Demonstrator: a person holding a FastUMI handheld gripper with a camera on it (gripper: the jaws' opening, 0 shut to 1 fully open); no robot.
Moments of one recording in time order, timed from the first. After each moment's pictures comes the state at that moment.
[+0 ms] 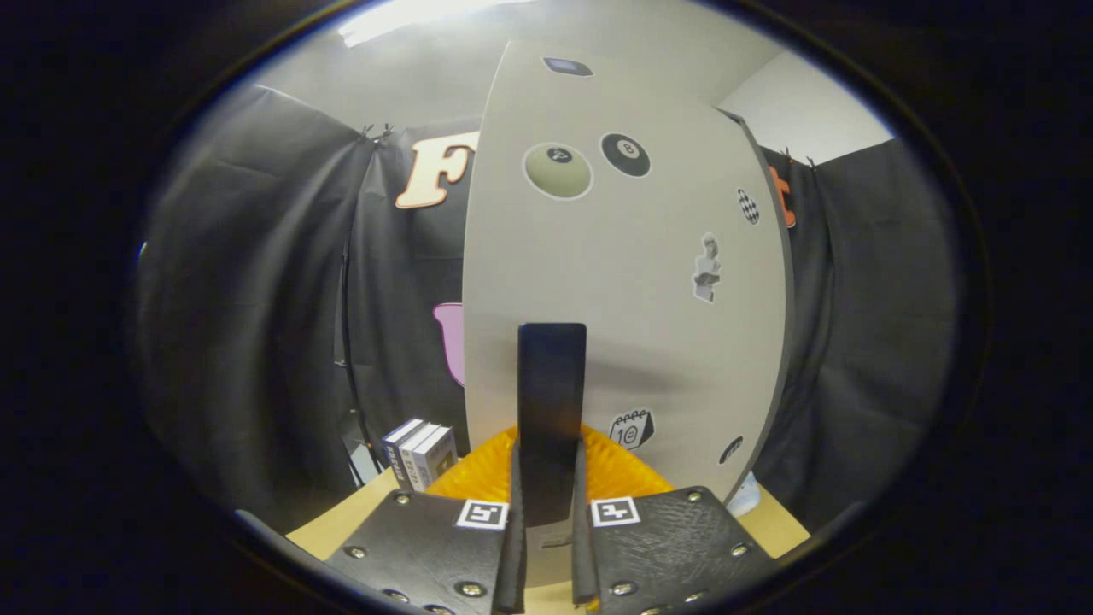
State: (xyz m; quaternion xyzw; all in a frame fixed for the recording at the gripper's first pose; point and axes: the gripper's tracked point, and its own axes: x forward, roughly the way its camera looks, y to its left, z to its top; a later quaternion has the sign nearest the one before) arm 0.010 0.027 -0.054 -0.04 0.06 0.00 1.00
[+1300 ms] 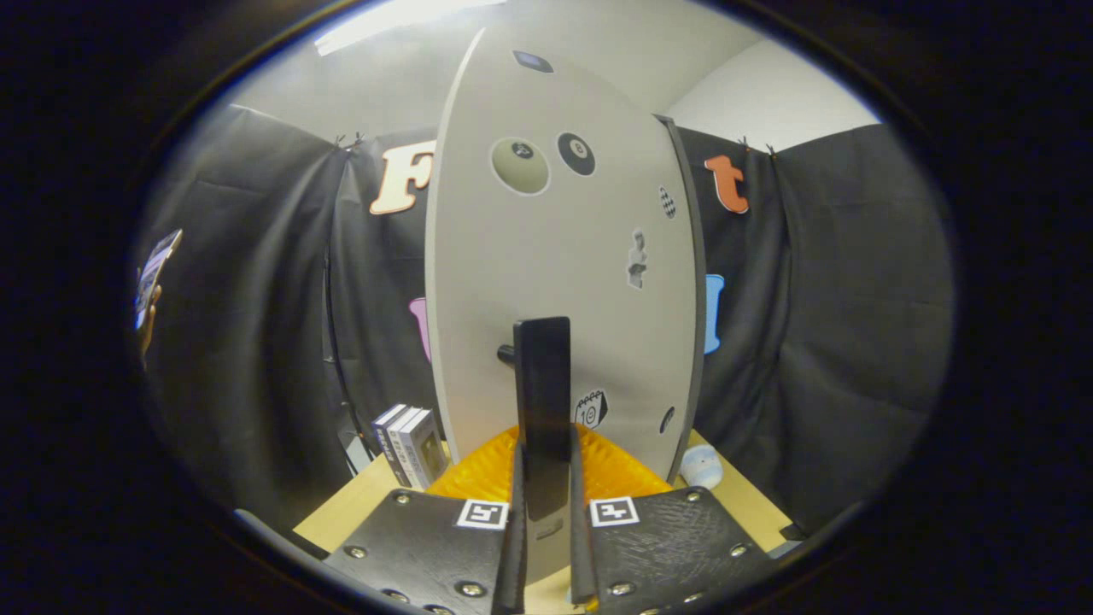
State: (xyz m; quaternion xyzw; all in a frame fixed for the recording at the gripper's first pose) arm -0.080 -0.043 -0.037 -0.02 0.08 -0.04 1.00
